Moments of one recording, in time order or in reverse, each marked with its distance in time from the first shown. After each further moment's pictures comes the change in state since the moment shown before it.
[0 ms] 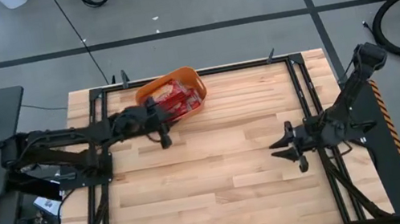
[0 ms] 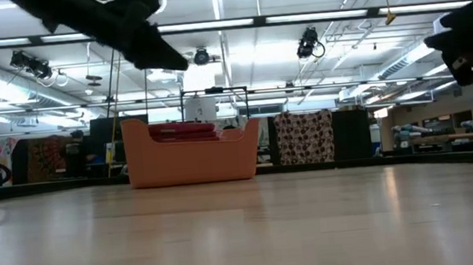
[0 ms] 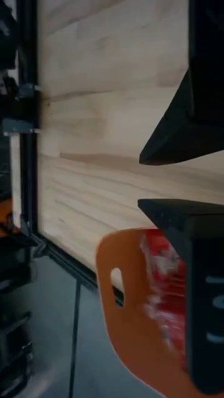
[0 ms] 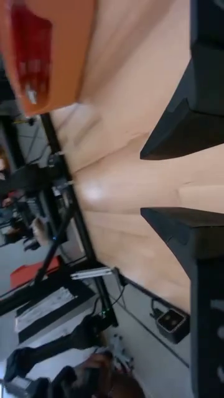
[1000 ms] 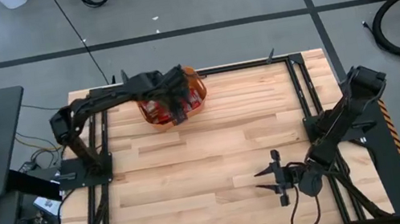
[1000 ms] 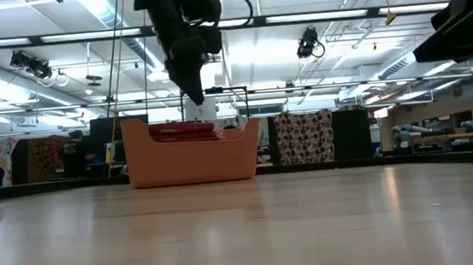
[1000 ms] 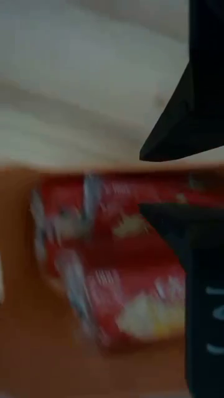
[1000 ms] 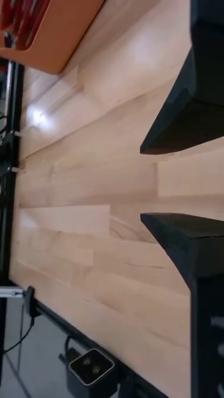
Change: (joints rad) left arm 0.211 0.596 0.835 -1.001 0.068 0.033; right arm 0.019 0.796 0.498 -0.131 0.022 -0.050
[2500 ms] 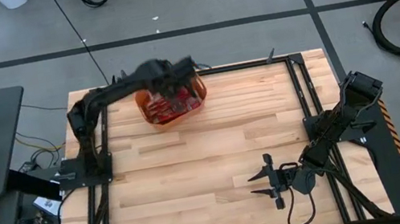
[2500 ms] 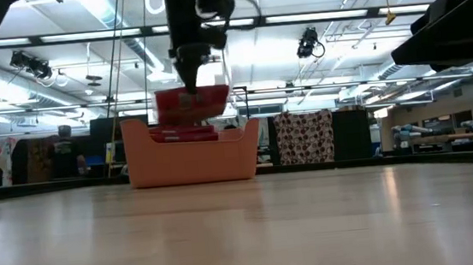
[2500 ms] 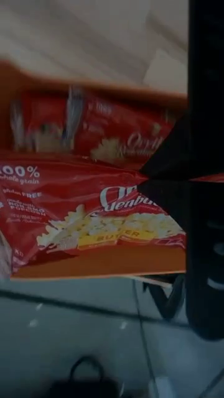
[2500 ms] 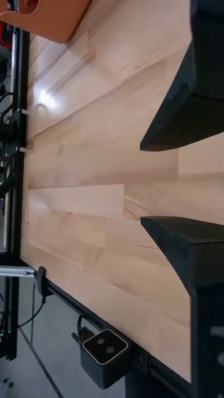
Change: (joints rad) left arm -0.033 0.162 0.331 -0.322 -0.310 -0.049; right arm -0.060 0.085 0.000 0.201 -0.110 -0.086
